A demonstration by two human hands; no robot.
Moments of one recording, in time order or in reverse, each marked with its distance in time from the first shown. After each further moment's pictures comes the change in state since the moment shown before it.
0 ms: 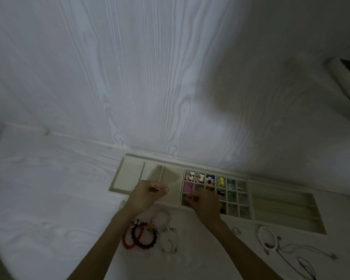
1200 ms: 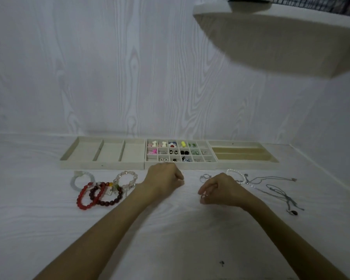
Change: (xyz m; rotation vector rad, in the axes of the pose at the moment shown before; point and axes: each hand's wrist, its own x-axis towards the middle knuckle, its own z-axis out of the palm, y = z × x) left_hand -0.041 -0.046 0.153 0.916 -0.012 0.756; right_hand -0.146 0.111 -0.007 0.084 -0.035 0.030
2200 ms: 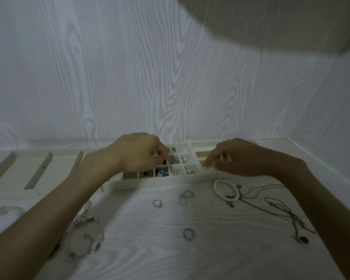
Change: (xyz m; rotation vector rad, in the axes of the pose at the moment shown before) left_hand 0.096 0.008 -0.063 0.126 -0.214 0.160; right_hand 0.052 0.025 -0.120 -0.479 -0.034 -0.200
